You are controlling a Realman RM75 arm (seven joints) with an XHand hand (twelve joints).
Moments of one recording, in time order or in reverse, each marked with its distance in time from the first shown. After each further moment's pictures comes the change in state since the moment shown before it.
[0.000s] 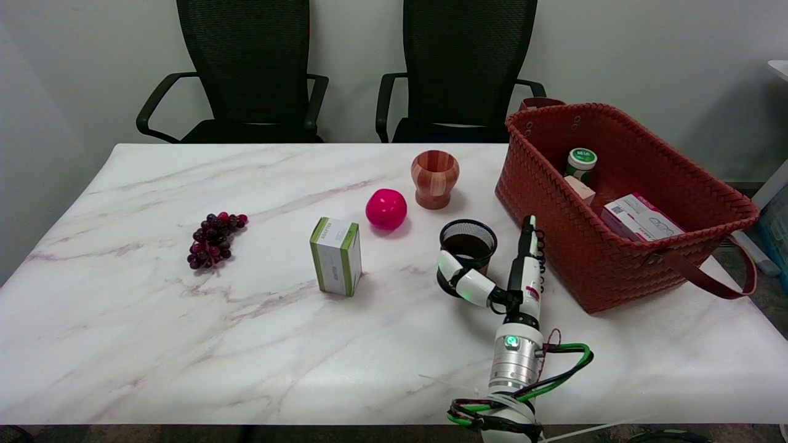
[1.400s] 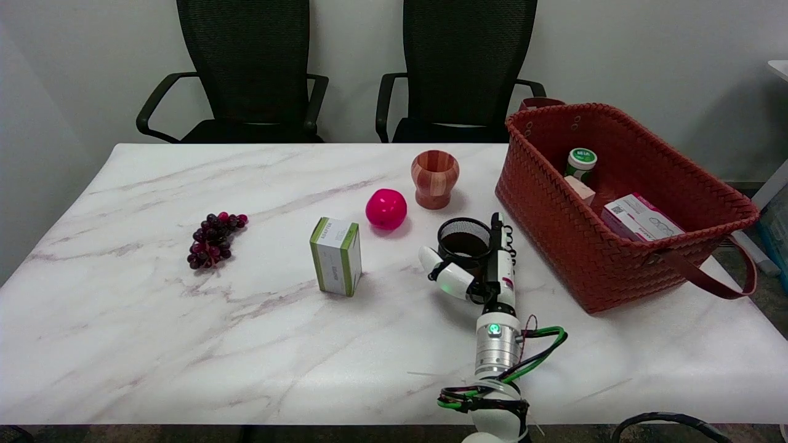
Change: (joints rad) arm 0.065 0.002 0.005 -0.082 0.018 -0.155 0.111
